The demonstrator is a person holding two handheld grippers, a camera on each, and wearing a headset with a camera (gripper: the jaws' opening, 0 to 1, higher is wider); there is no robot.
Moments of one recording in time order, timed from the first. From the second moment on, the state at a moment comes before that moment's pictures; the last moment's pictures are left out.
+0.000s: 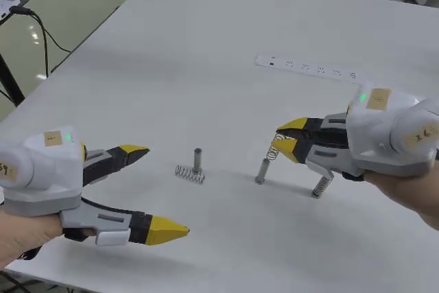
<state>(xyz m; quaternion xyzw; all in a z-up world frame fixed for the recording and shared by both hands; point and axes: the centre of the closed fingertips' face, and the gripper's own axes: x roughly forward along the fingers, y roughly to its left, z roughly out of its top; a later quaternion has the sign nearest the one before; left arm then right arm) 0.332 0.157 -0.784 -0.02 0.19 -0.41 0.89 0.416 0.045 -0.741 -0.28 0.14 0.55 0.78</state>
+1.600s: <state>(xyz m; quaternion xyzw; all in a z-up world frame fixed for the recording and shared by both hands) 0.332 0.162 -0.782 -0.03 0.18 -0.40 0.90 0.415 0.049 -0.800 -0.30 0.20 0.55 0.75</state>
